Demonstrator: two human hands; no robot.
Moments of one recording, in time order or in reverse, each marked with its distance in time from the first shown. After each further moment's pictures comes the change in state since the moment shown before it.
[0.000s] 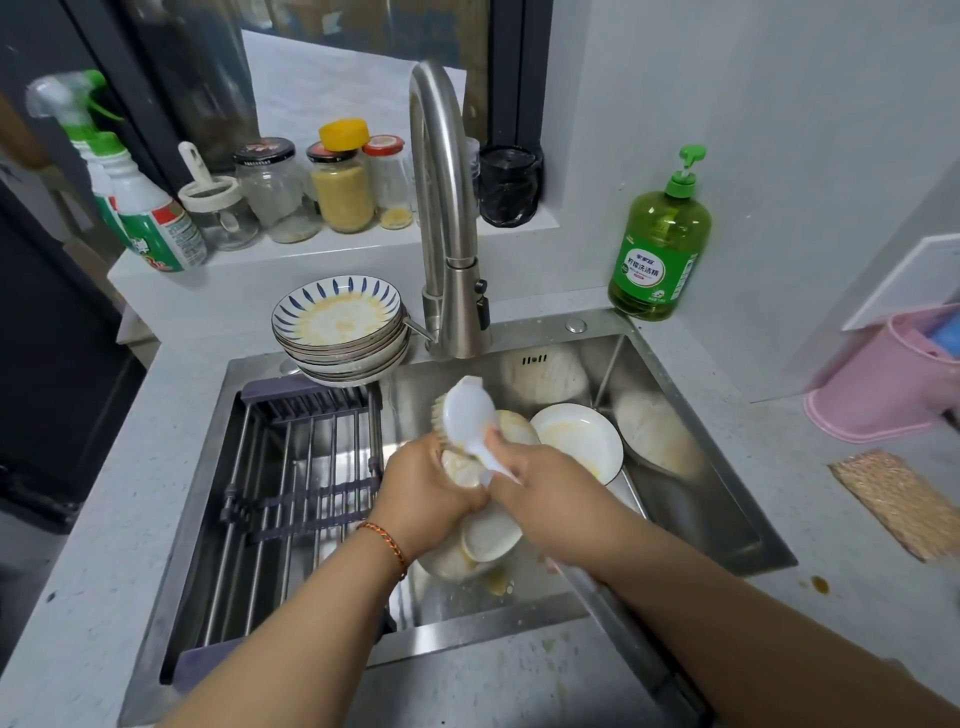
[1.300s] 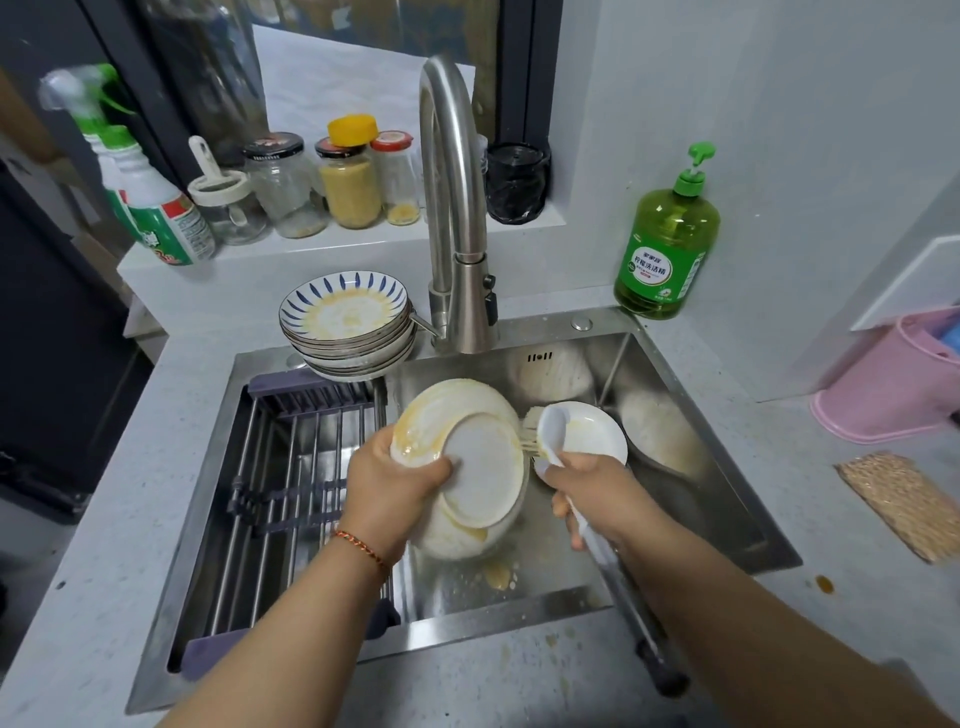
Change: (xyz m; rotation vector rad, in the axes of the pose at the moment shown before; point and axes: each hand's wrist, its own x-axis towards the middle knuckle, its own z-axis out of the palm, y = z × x) left_hand -0.004 -0.016 -0.013 -0.477 0.251 -0.172; right_hand 0.012 0.051 0.002 0.629 0.109 0.409
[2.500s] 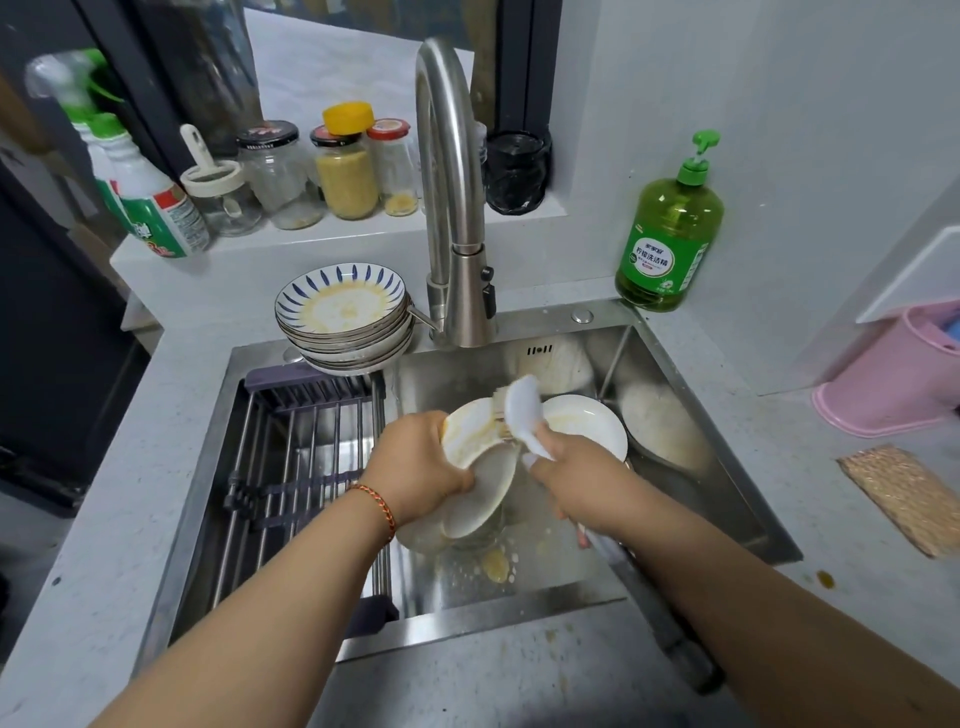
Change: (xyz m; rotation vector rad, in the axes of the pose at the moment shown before) left_hand 0.016 0.025 0.012 0.806 -0.309 0.214; right_hand -0.004 -0.021 0.001 -0.532 -0.122 -0.192
